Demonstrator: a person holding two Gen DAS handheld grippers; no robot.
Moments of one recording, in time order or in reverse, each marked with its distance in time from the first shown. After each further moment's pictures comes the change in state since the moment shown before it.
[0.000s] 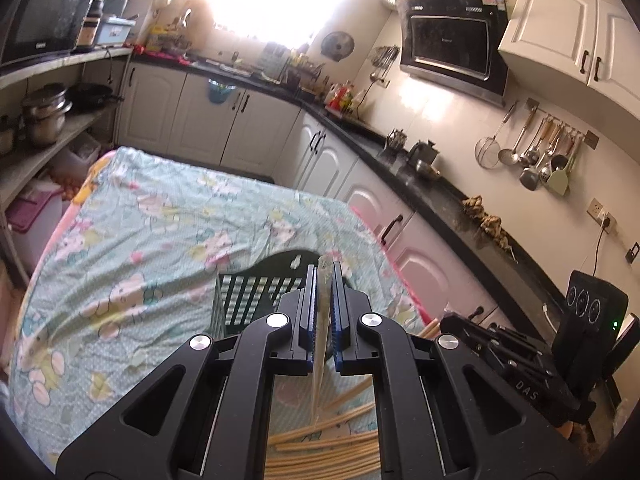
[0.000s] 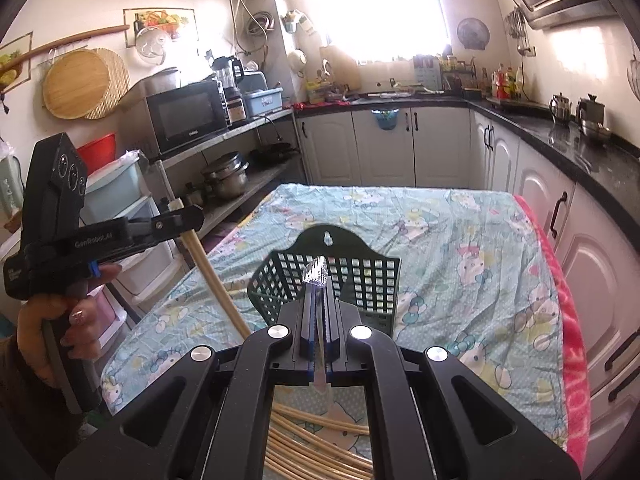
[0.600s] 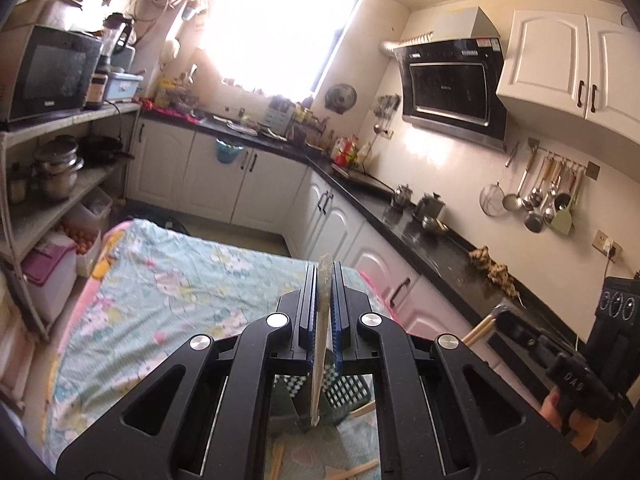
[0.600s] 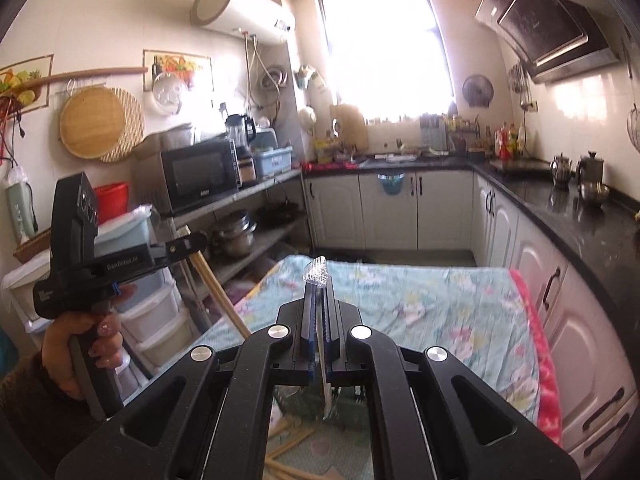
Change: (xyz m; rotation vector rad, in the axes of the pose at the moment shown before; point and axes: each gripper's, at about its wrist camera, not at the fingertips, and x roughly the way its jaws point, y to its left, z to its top) left arm -0.032 -0.005 0.070 0.031 -0.187 0.051; right arm -0.043 0.005 0.080 -0.041 -0.216 0.001
